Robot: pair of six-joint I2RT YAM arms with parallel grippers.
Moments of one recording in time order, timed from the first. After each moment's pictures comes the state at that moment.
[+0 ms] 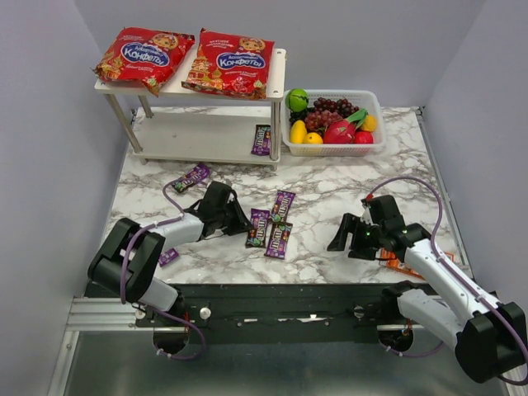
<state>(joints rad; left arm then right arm) -0.48 1.47 0.59 0.02 0.23 -0.85 0.32 0.93 0.53 -0.64 -0.31 0.60</state>
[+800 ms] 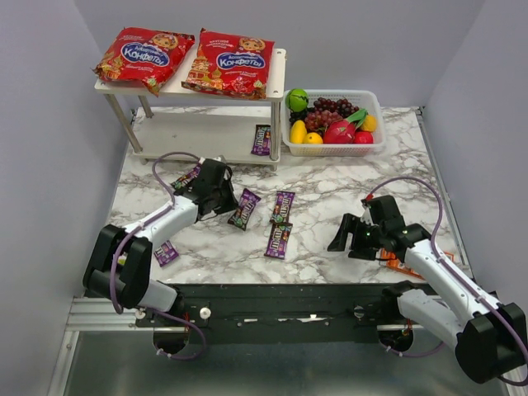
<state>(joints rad) -0.44 1.43 0.81 -0.24 0.09 -0.68 0.32 0.91 0.53 -0.65 -0.31 0.59</state>
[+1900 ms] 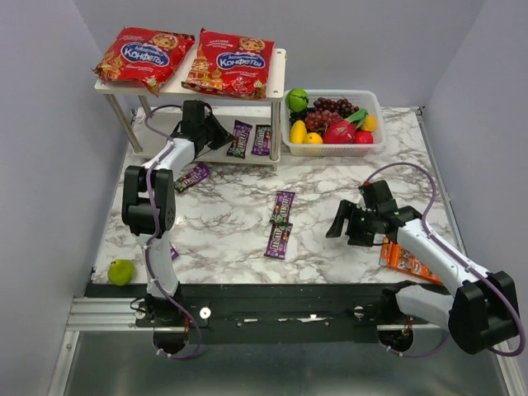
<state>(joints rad) -0.13 2.00 1.51 -0.11 0.31 -0.80 0.32 1.11 0.65 -0.61 -0.23 0.59</state>
